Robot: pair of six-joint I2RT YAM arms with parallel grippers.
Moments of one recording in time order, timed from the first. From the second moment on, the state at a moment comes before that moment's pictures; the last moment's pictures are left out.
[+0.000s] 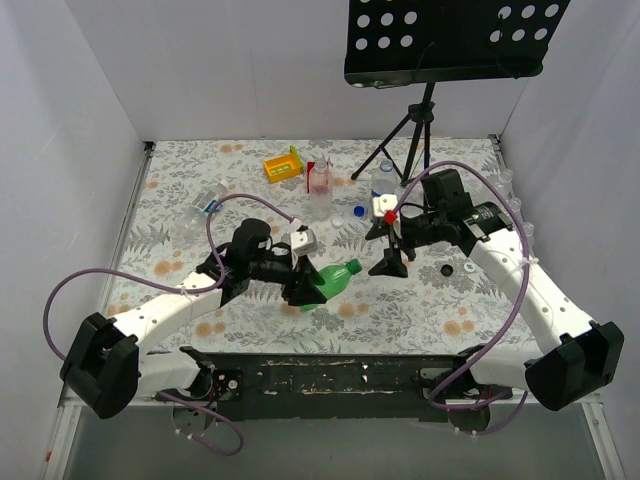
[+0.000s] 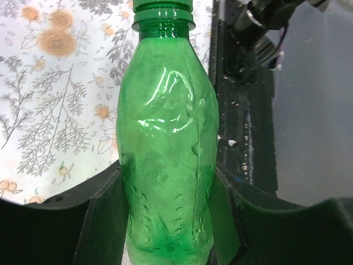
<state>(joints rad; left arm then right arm) -0.63 1.19 0.68 0.02 0.92 0.04 0.49 1.23 1.20 -0.87 -0.91 -0.90</state>
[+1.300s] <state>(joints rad) -0.95 1.17 0.73 -0.10 0.24 0.22 0.30 1.16 0.70 -0.13 -1.14 0.43</state>
